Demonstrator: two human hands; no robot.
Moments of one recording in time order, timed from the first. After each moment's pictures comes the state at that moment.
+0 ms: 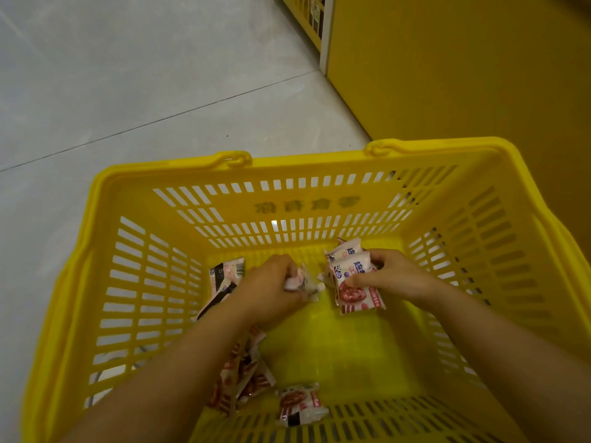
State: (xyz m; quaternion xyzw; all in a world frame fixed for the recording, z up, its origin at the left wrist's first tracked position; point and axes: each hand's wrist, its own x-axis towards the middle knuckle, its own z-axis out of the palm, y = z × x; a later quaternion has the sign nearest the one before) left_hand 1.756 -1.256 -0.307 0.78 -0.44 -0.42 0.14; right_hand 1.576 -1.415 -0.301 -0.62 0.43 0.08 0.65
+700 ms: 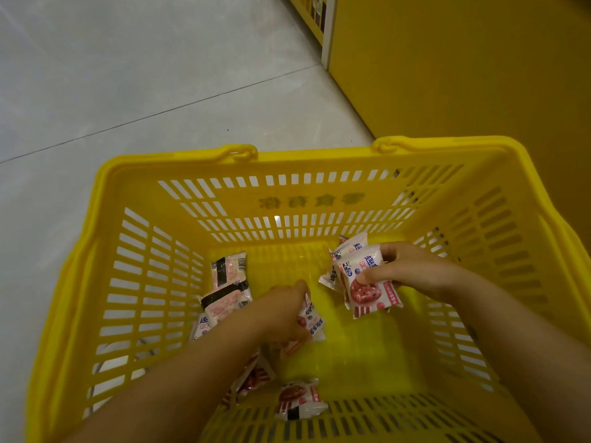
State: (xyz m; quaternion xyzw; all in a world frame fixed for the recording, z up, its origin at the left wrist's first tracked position) left_hand 1.730 -1.248 -0.317 0.71 -0.52 -0.47 -0.04; right_hand 1.569 -1.426 -0.272 -0.61 0.41 0.14 0.67
